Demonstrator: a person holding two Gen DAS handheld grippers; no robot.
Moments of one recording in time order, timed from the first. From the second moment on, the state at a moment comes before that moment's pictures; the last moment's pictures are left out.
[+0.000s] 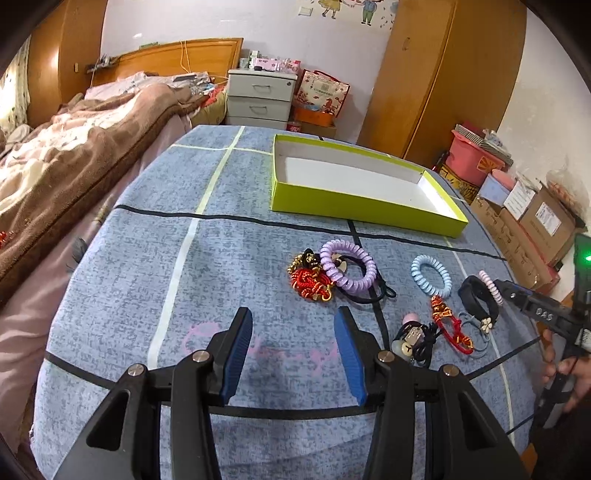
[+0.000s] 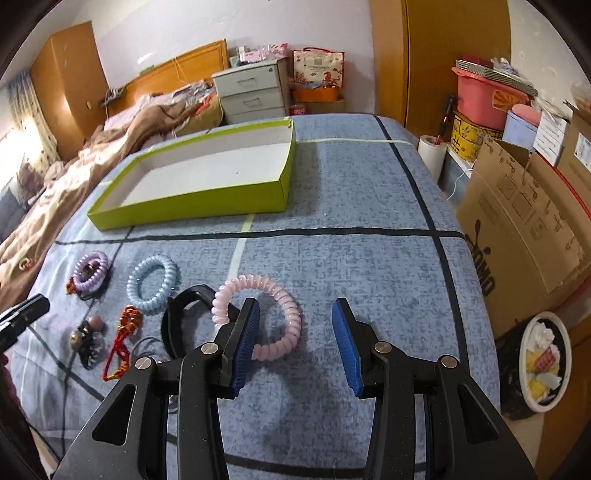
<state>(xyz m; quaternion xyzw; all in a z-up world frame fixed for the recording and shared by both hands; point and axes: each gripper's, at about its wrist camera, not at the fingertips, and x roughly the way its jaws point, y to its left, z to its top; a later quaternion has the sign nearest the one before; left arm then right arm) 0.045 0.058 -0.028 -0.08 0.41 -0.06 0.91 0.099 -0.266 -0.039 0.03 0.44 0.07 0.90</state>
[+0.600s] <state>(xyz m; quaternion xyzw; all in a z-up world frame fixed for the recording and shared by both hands) 0.067 0.054 -0.036 -0.08 0.43 -0.07 0.89 0.103 -0.251 -0.045 -0.05 0.45 0.08 0.89</state>
